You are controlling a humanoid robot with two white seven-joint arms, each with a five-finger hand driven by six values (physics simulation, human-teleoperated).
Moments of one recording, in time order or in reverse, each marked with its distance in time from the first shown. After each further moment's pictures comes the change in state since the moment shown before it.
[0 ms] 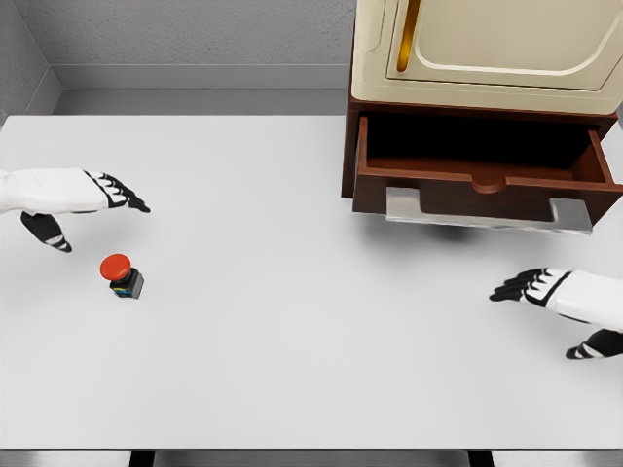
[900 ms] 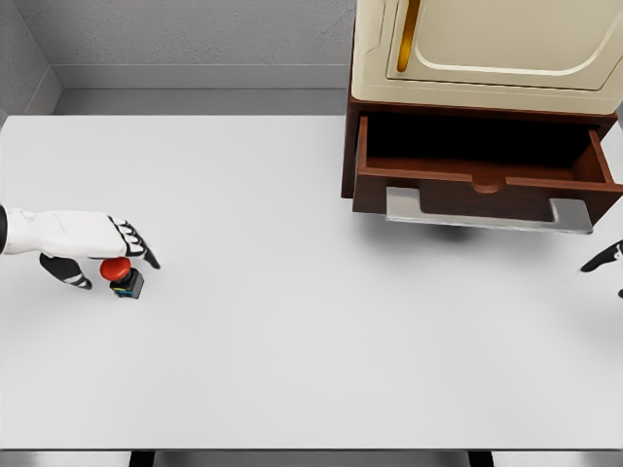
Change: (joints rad) left arm 0.014 0.045 -0.110 -0.135 -0.002 0.000 0.000; right arm 0.225 0.084 -0.439 0.000 -0.166 0.000 0.000
